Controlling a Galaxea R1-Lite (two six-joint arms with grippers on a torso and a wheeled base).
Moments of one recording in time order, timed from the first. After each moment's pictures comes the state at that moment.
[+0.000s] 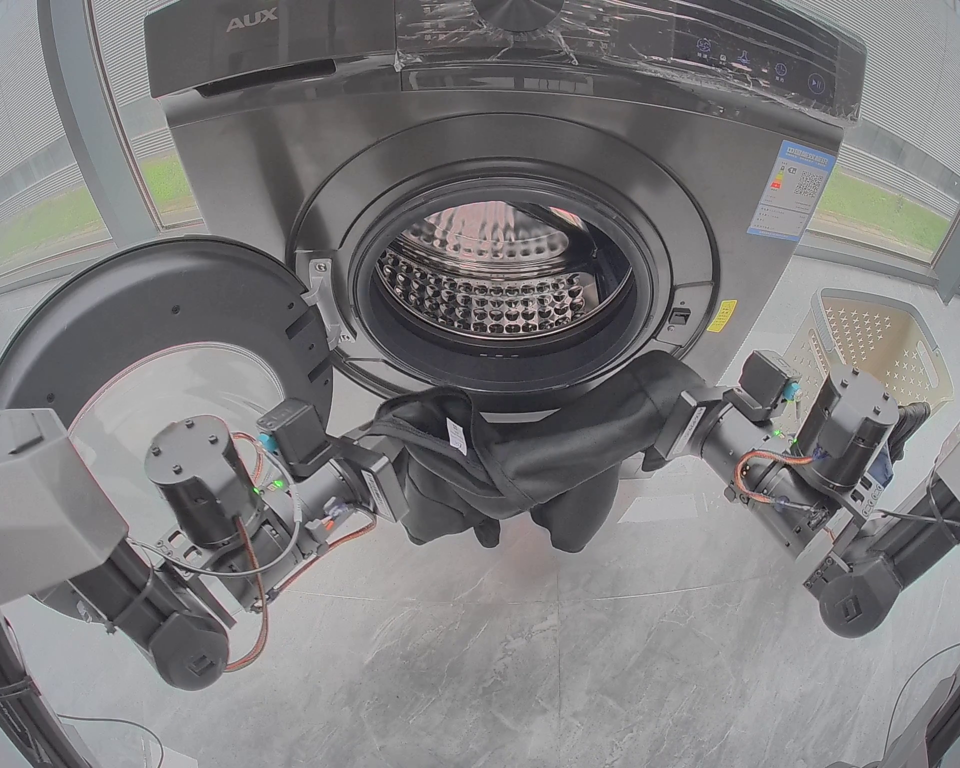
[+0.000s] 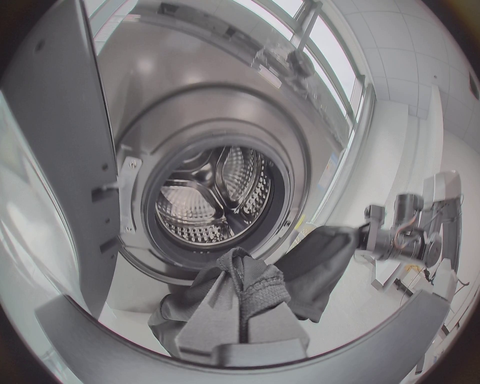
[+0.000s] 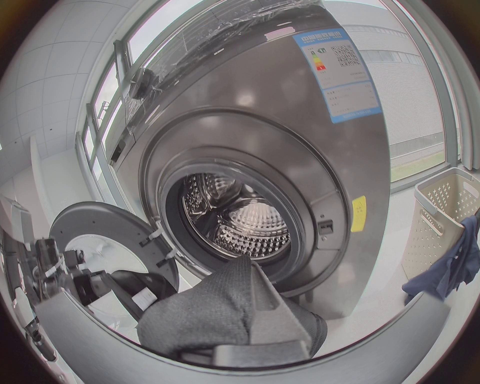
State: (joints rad) left arm -0.54 1.93 -0.52 -1.55 -0.08 -0.16; right arm 0.56 1.85 -0.61 -1.42 -0.15 0.18
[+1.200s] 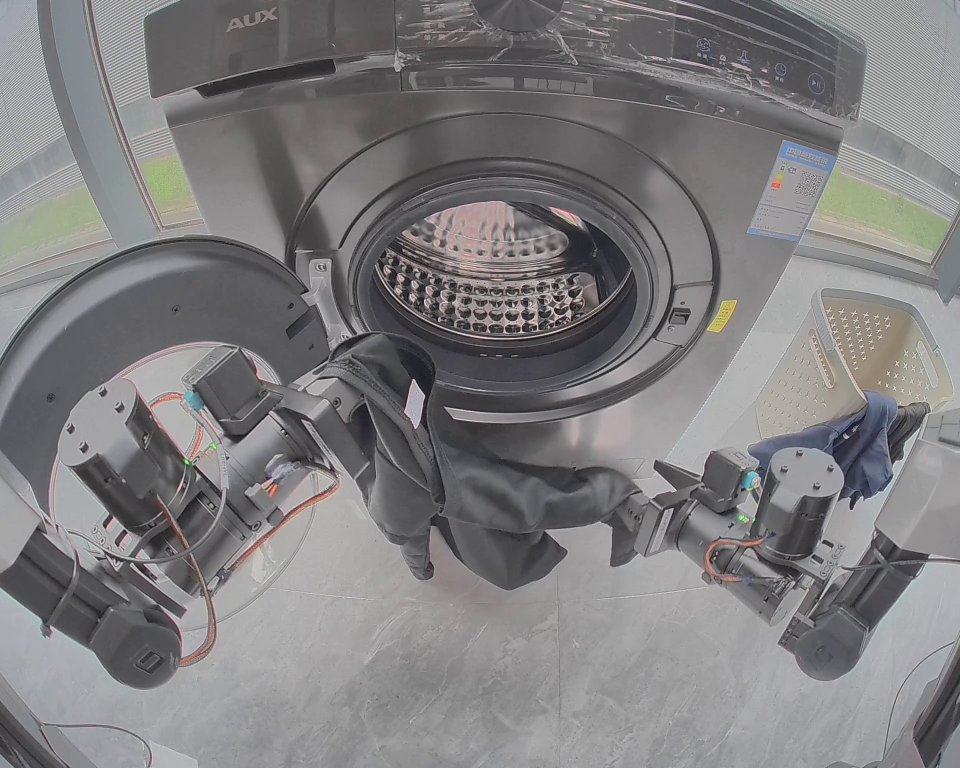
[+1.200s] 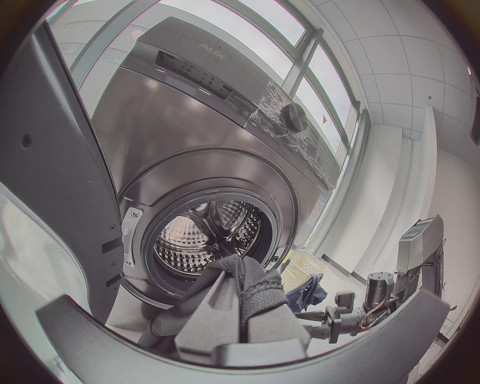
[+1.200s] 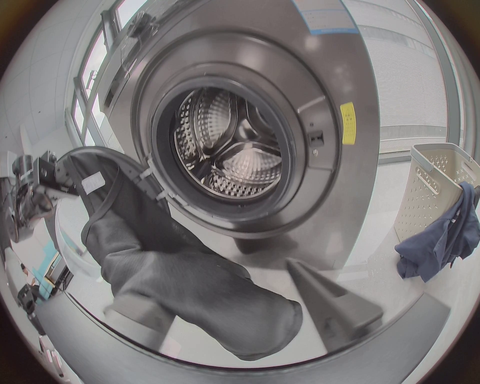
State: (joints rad) left arm -0.54 1.75 -0.50 -1.55 -0.08 -0.22; right arm 0.58 1.99 -0.45 -1.46 -0.14 0.20
